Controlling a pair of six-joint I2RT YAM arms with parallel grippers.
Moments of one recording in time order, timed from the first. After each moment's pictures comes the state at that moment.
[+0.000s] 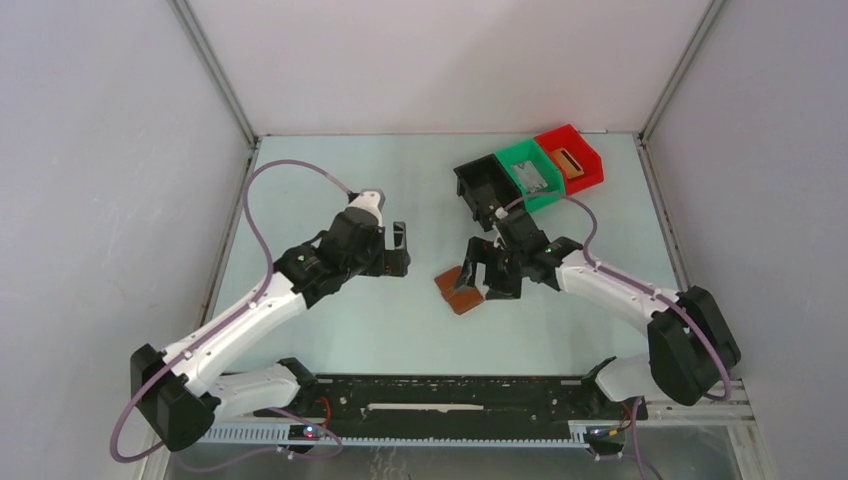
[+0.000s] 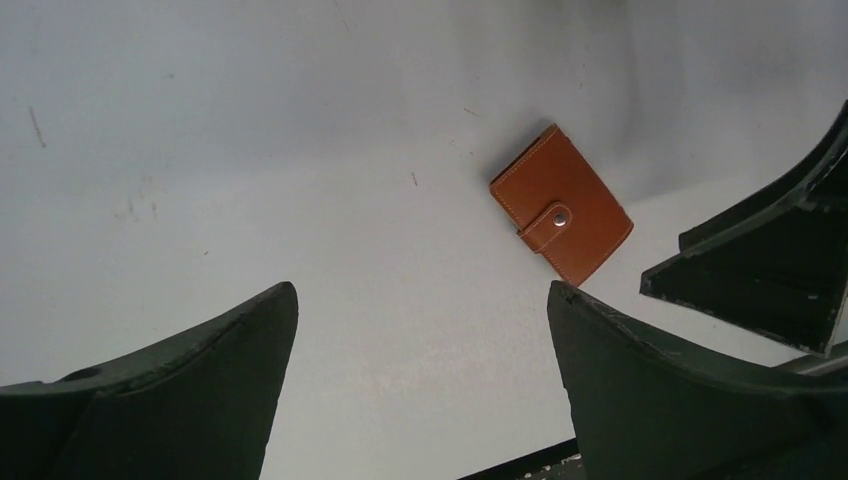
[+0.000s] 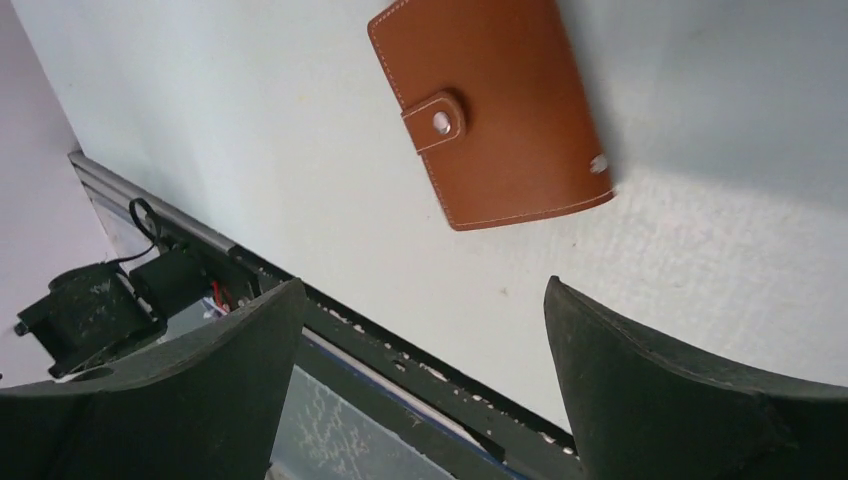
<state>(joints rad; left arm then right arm) -0.70 1.10 0.96 -0.60 -0.21 -0.49 0.59 1.40 0.85 -0.43 -0.31 0.78</state>
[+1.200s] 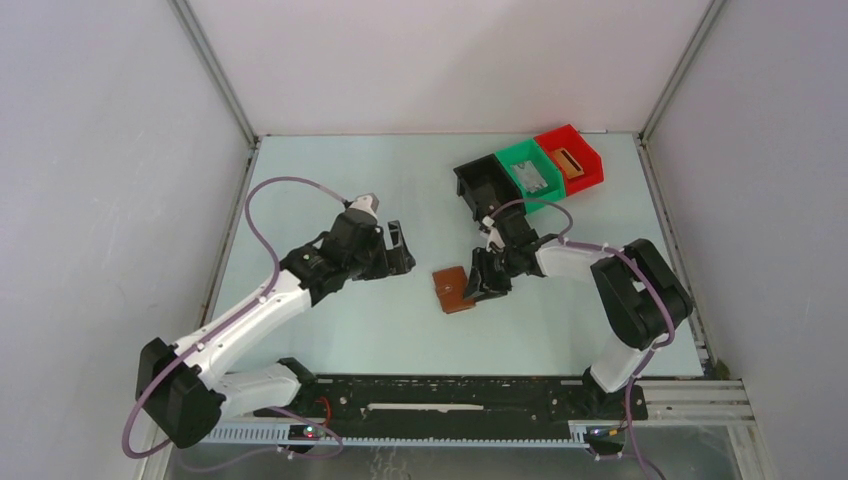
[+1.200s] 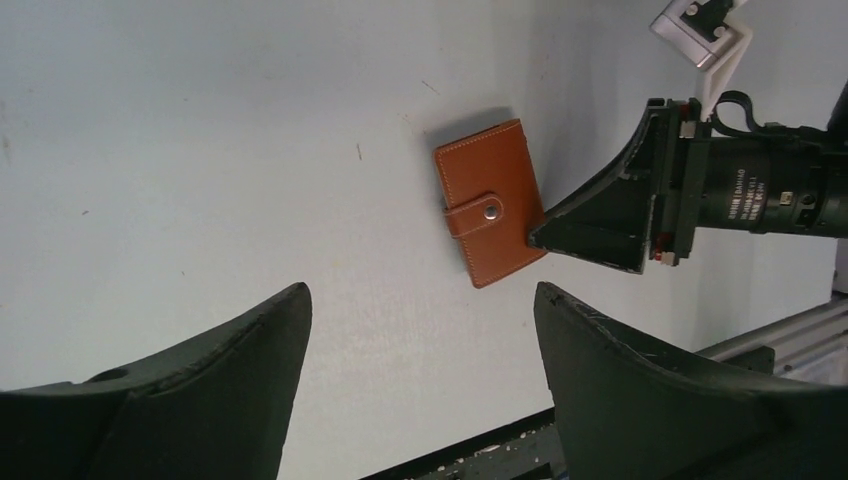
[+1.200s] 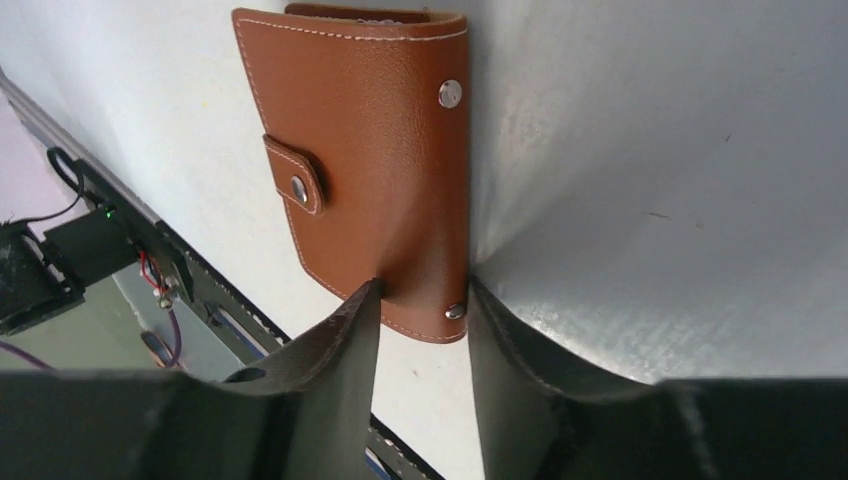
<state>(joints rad) -0.64 1.12 0.89 -0.53 -0.09 -0.69 0.49 1.71 0.86 -0.23 -0.55 0.51</state>
